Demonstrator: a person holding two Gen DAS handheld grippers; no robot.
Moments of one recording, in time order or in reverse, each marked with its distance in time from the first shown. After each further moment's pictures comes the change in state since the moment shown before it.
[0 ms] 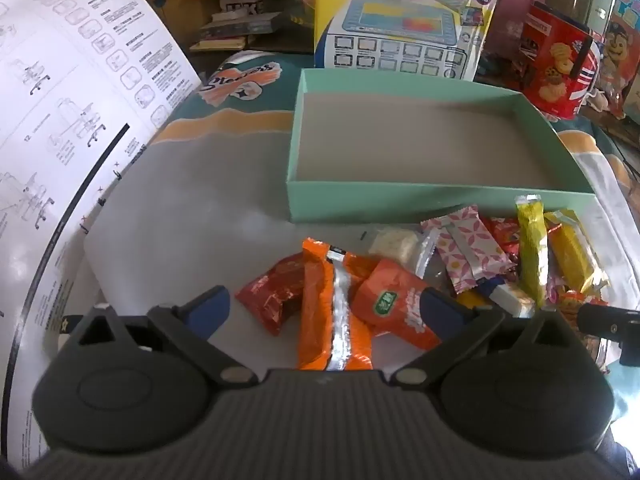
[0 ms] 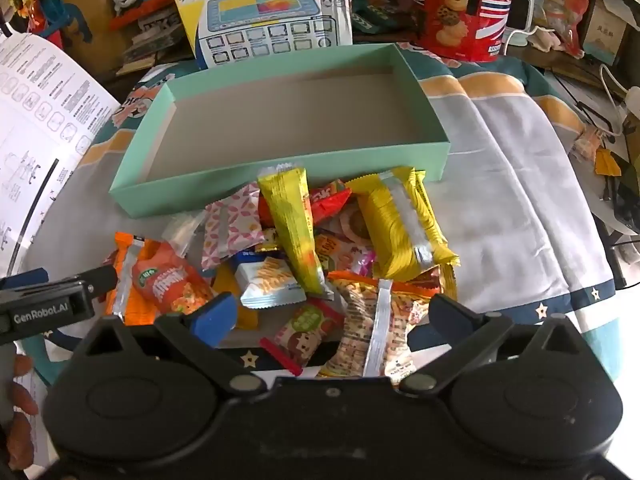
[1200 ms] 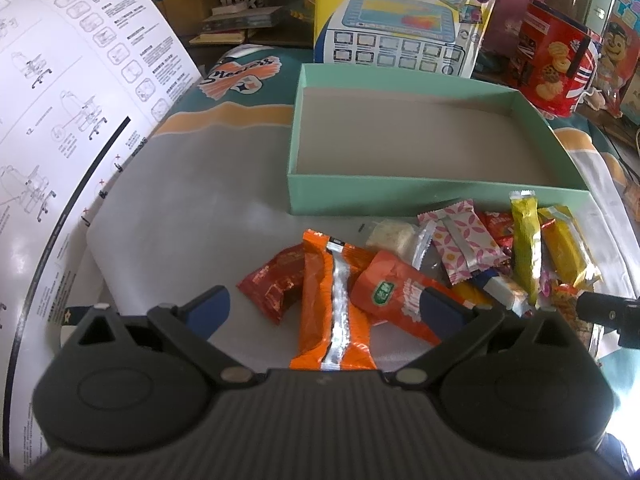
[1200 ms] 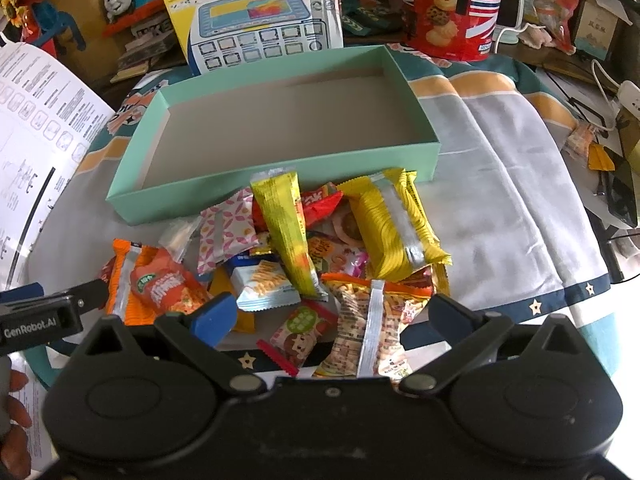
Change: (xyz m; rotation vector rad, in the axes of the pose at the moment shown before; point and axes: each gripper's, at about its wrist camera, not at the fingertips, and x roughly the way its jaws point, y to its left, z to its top) left arm -0.006 0.003 0.000 -0.015 0.037 -0.020; right arm -0.003 -0.003 0.000 0.030 -0.012 -0.009
